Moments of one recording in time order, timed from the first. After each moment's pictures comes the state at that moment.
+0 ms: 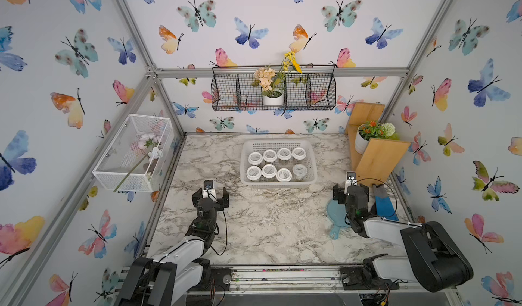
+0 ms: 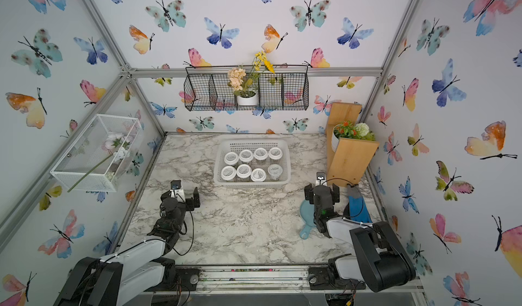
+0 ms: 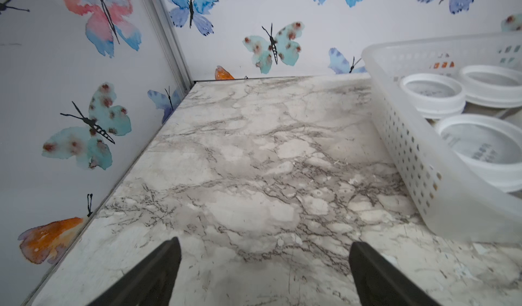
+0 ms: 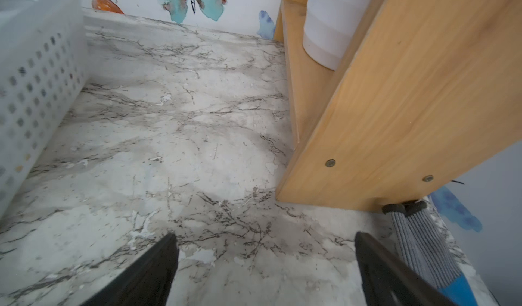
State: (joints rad) left arm -0.18 1.11 0.14 0.70 -0.28 0.00; right arm 0.29 1.38 0.30 0.64 0.46 -0.04
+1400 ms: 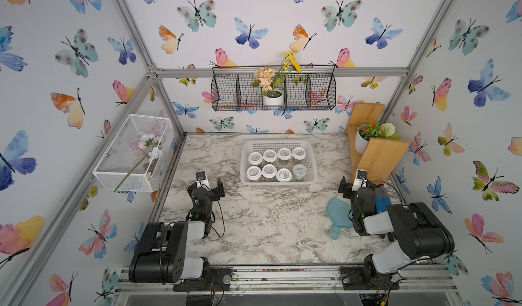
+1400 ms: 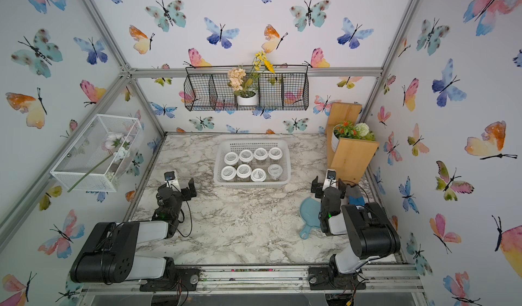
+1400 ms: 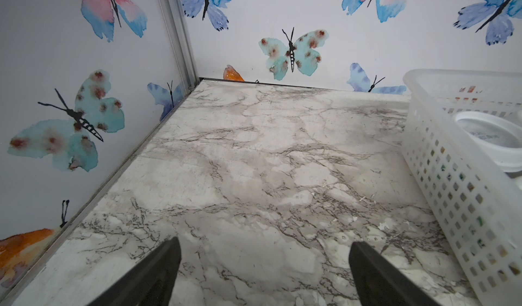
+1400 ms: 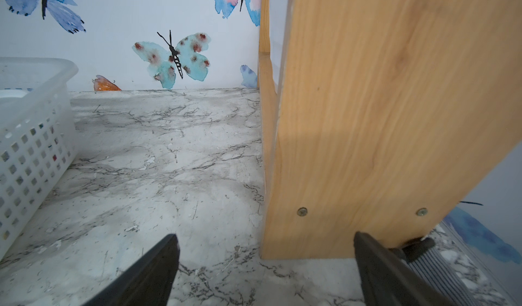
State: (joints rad) left arm -0.05 1.39 0.25 0.88 -0.15 -0.05; right arm 0.14 1.58 0.24 1.11 0.32 -0.01
